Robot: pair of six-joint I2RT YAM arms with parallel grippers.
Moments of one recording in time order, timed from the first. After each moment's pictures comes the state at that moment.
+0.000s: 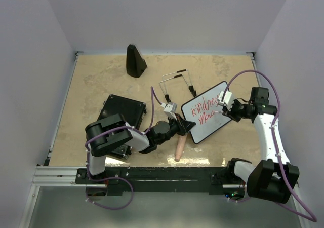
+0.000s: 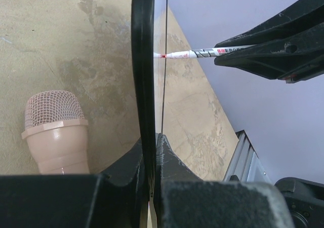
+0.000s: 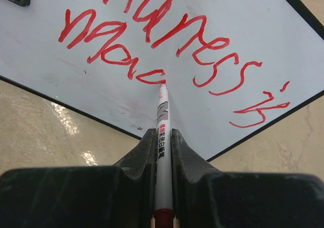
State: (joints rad) left arm -1.11 1.90 0.69 1.14 -0.22 -0.83; right arm -0.21 1.11 0.87 -0.82 -0.69 -1.22
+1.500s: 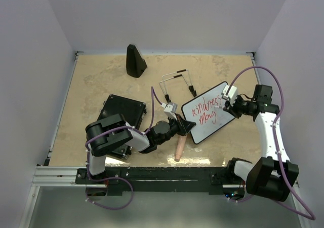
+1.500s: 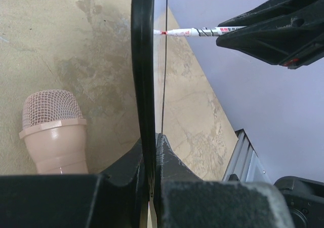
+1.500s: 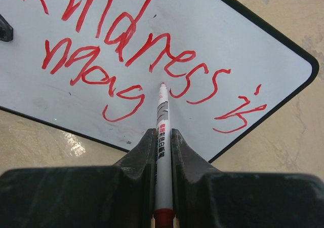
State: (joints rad) left arm -1.11 1.90 0.69 1.14 -0.21 -0.83; right arm -0.25 1.12 0.89 -0.76 -0.75 -1.12
